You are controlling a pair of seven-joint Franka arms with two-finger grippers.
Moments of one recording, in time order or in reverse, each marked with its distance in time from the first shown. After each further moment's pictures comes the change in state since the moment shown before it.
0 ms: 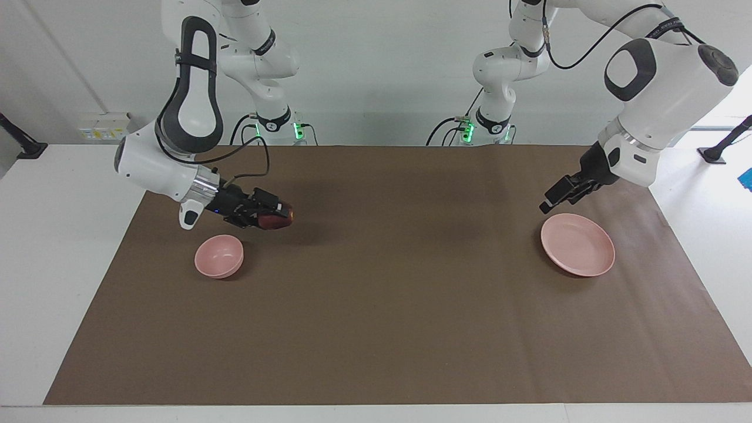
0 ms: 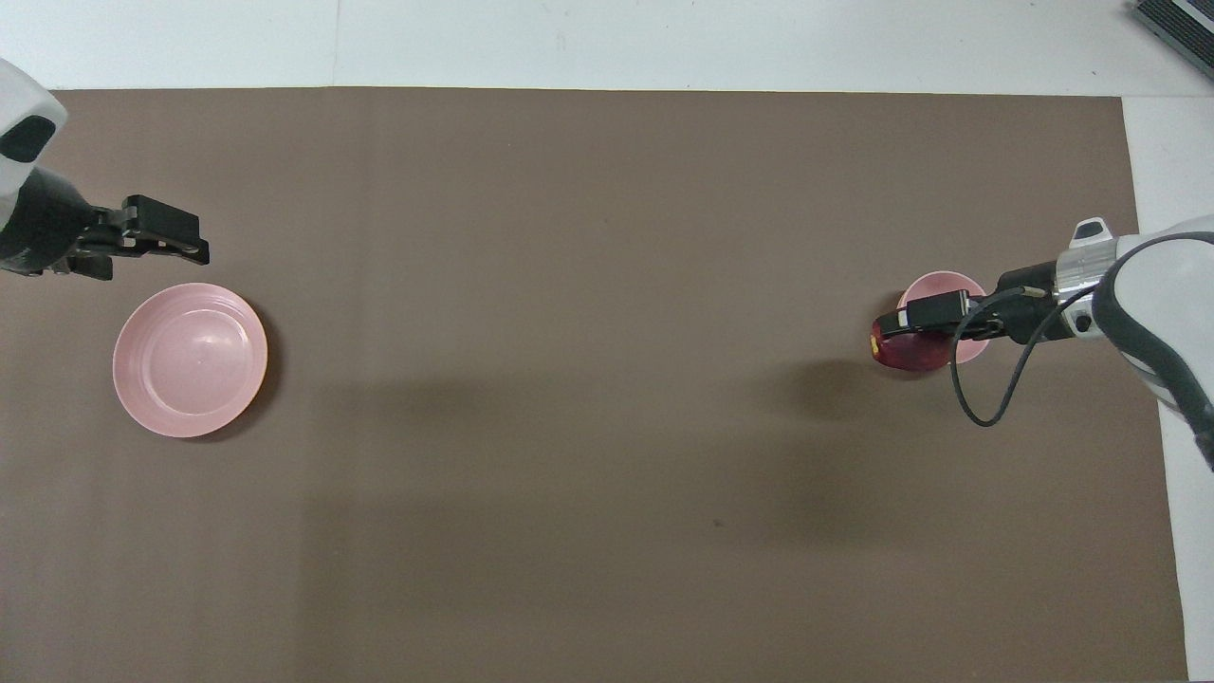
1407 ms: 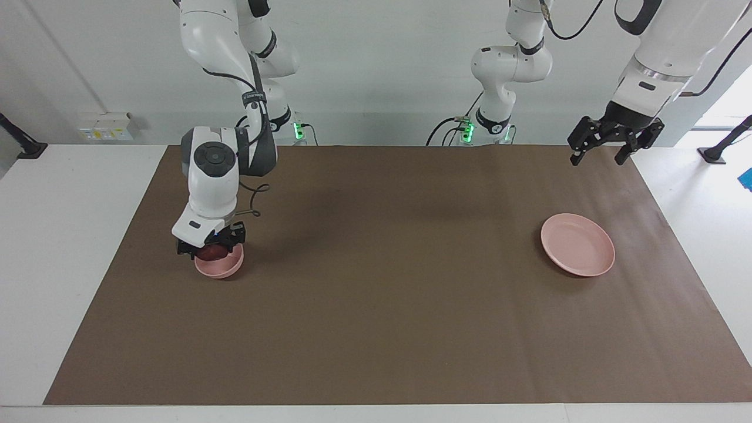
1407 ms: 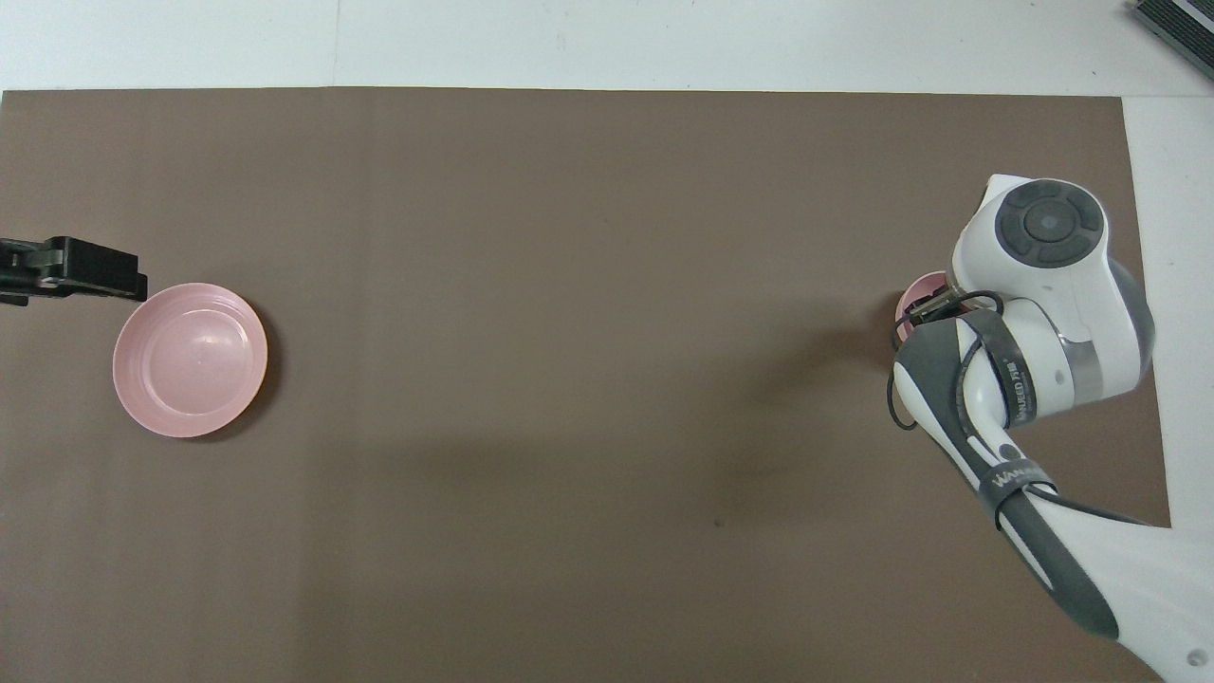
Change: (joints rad) left arm -0.361 -0.128 0.353 0.003 0.002 -0.106 0.025; right arm 0.188 0.061 0.011 -0.054 -0.956 0.290 0.274
